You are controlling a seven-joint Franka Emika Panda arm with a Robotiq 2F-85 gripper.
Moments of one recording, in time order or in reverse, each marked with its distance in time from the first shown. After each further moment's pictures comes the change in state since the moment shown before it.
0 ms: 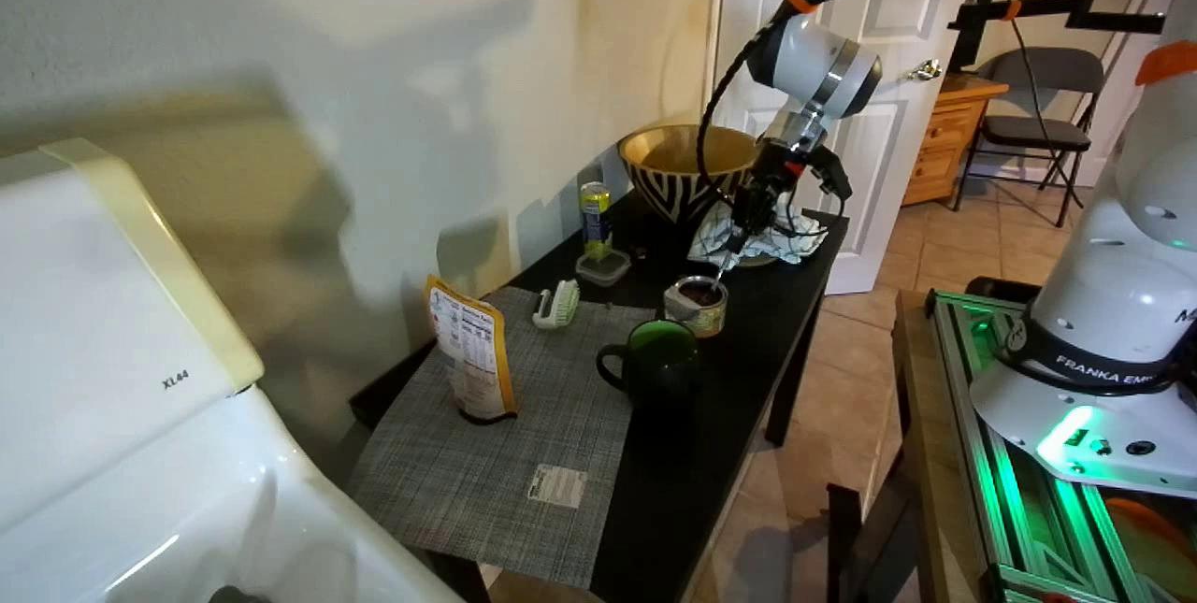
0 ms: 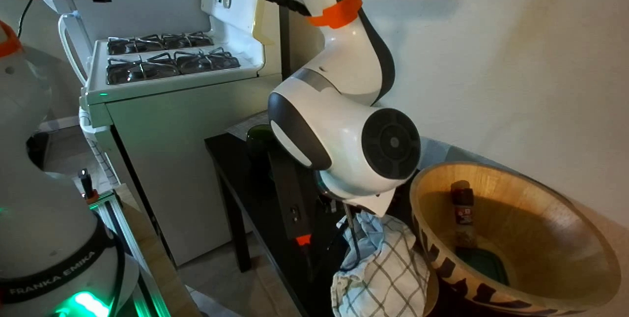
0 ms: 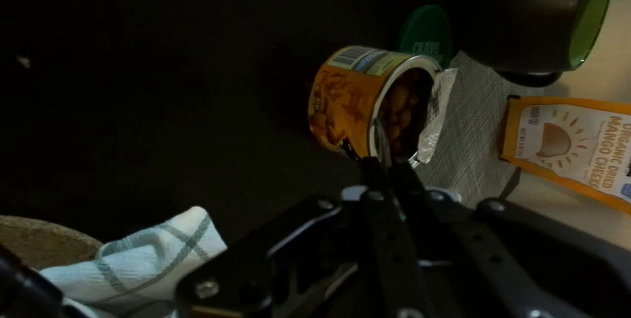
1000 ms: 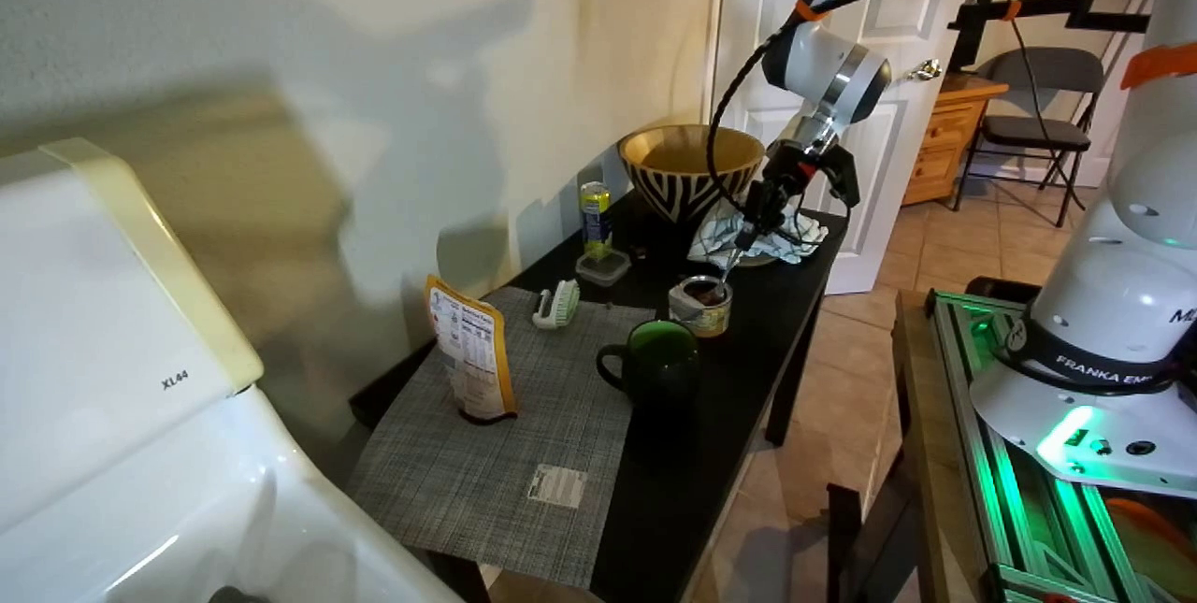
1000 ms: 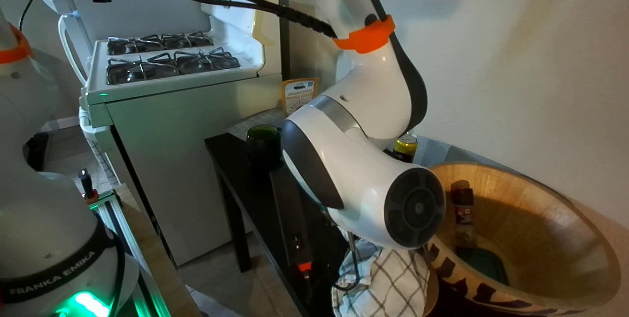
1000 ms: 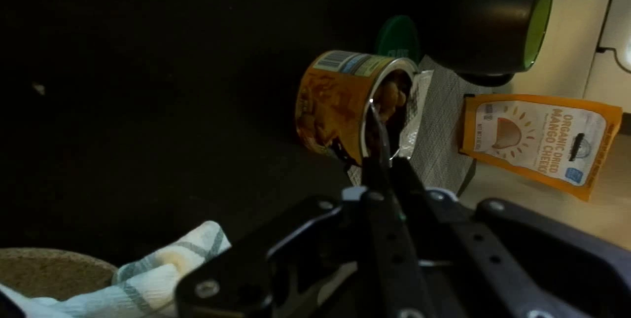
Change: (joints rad) arm -0.082 0.080 -0.038 0.058 0.016 -0.186 -0.092
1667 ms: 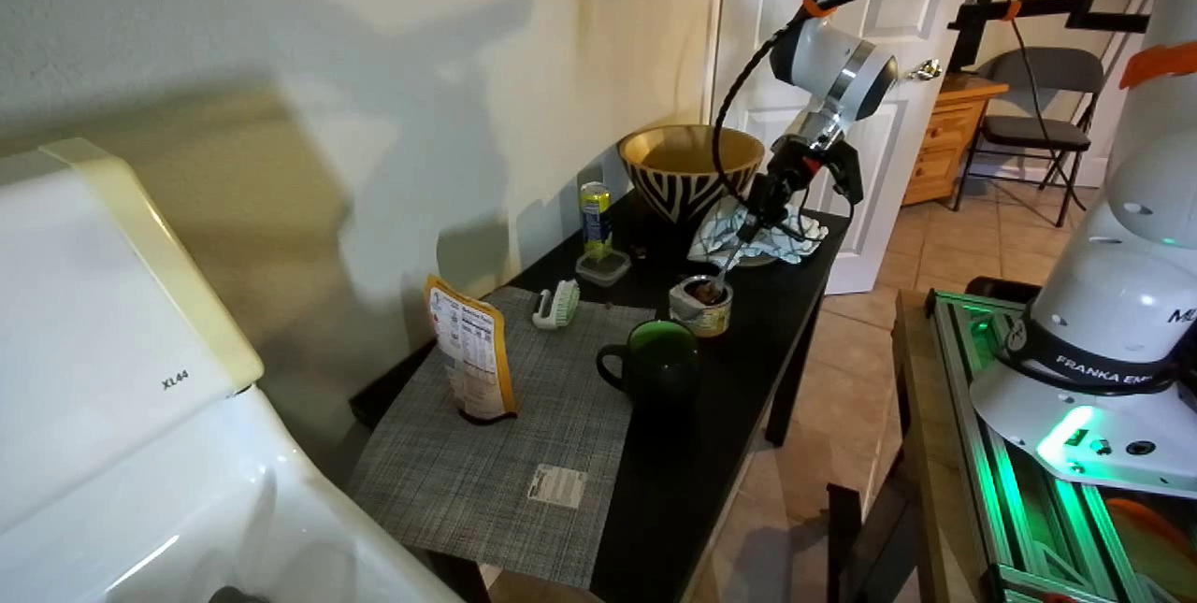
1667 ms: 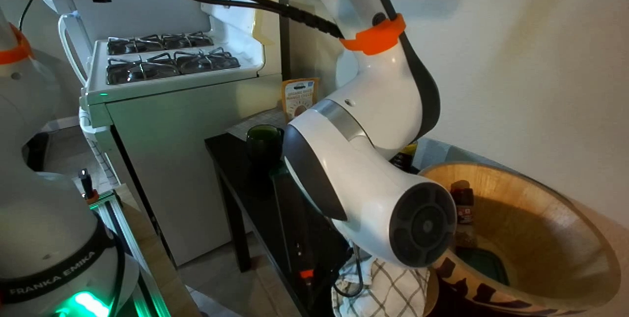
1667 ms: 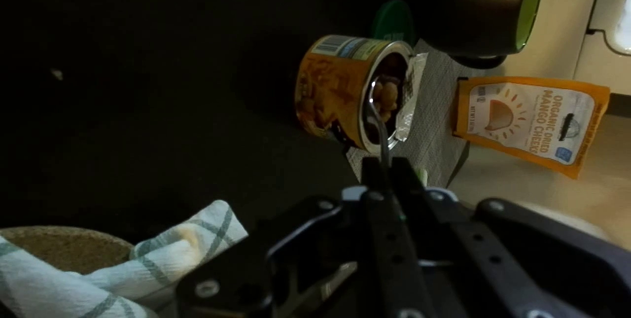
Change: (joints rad) arm -0.027 0.001 -0.015 0.012 0.011 -0.031 -0.010
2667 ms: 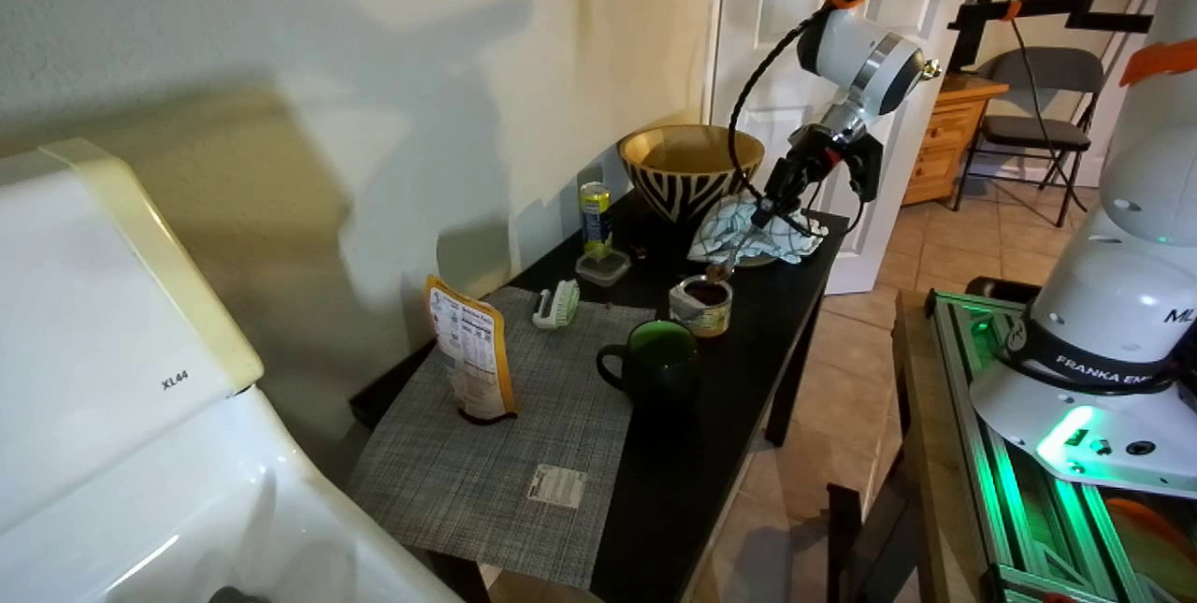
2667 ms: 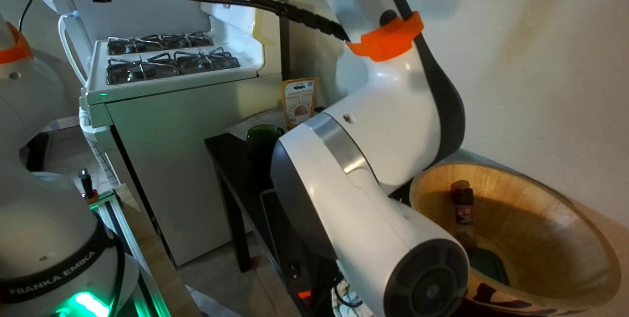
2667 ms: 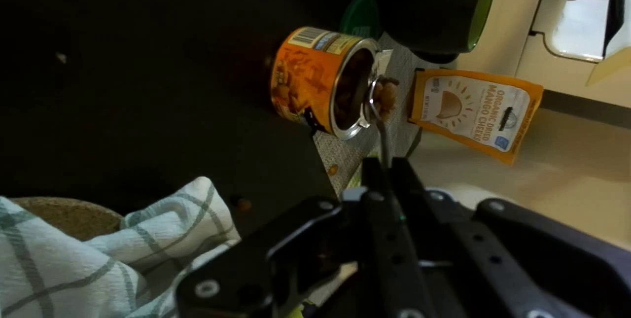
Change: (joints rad) arm -0.052 -0.018 -0.062 -0.005 0.009 -0.128 -0.134
